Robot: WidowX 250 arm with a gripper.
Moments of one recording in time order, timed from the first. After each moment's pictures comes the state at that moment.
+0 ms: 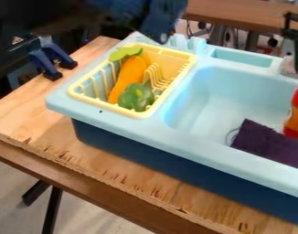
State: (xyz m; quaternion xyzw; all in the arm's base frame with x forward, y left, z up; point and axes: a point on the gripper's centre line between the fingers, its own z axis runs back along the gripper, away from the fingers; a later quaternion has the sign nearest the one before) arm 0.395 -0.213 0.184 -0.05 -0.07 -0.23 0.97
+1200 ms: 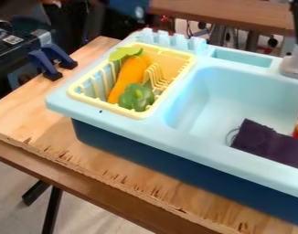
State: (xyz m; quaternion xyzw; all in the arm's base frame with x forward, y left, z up) arm 0.387 -0.214 0.224 -0.07 -0.12 -0.20 0.97
